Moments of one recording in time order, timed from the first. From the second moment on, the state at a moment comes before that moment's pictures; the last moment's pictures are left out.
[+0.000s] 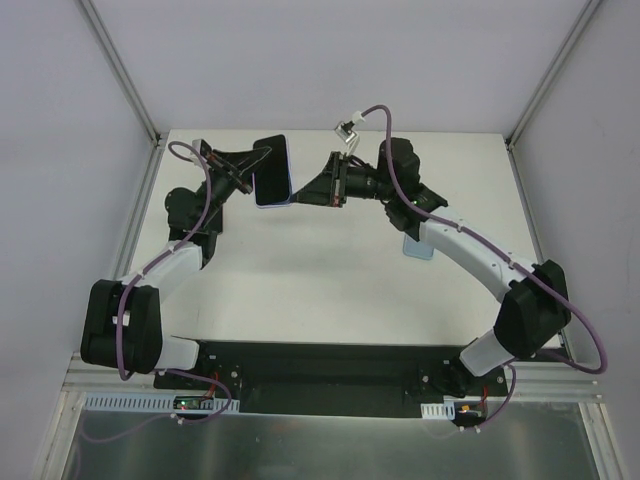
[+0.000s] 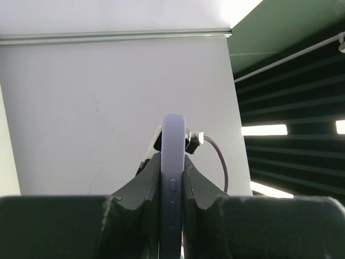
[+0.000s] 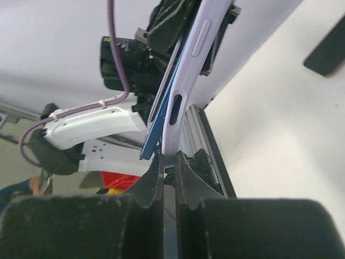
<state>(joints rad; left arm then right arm) -0.16 1.35 0.71 1.08 0.53 -1.96 0.65 1.55 1.30 0.23 -0.81 0.92</state>
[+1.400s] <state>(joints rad) -0.15 1.32 0.53 1.04 0.37 -2.02 0.73 1.78 1.49 0.08 -0.70 1.12</state>
